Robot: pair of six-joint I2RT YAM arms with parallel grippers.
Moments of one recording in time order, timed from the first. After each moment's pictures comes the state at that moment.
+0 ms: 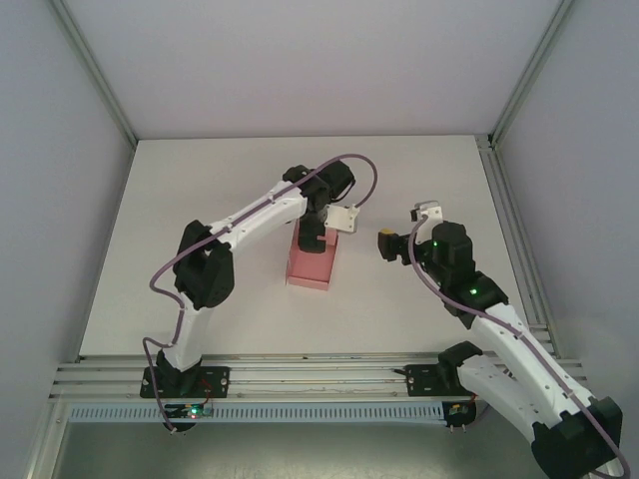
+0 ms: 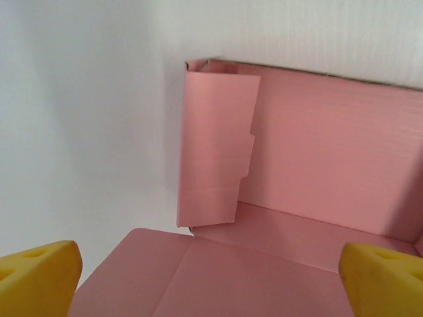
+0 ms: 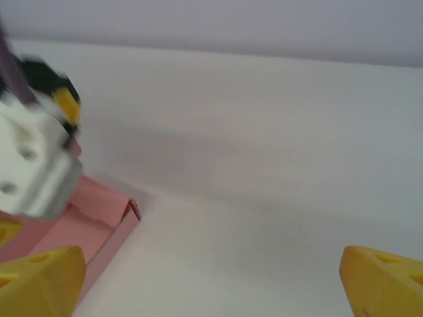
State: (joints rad) left arm -0.70 2.08 1.94 -1.14 -0.07 0.91; right arm 0.39 0.81 0.60 -0.24 0.04 0.14
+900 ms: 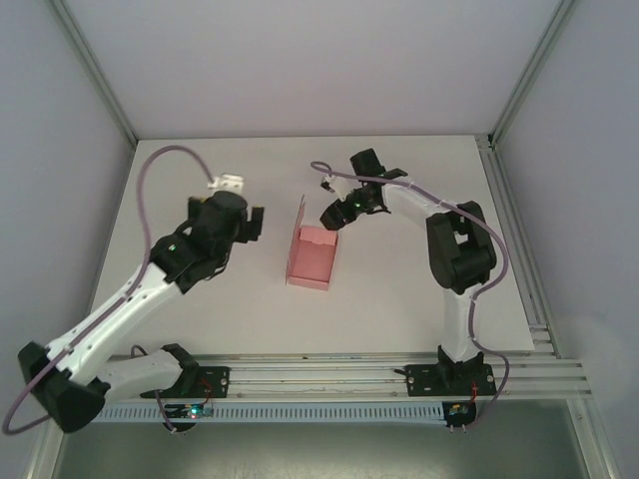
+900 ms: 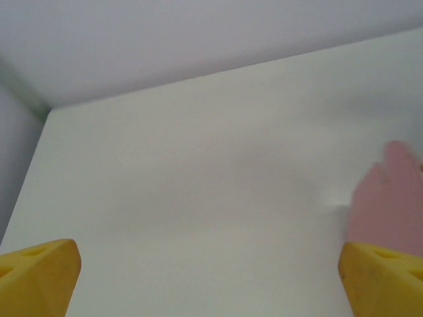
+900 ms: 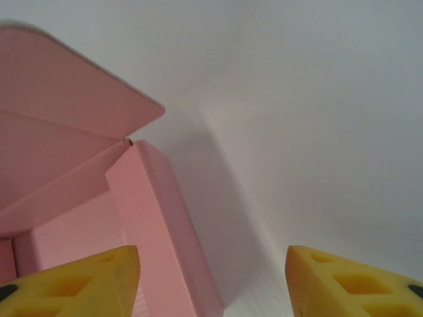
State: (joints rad) left arm -0.60 1.05 1.05 -0.64 -0.55 -0.24; right arm 0.39 2.06 1.54 -0.61 -0.56 -0.34
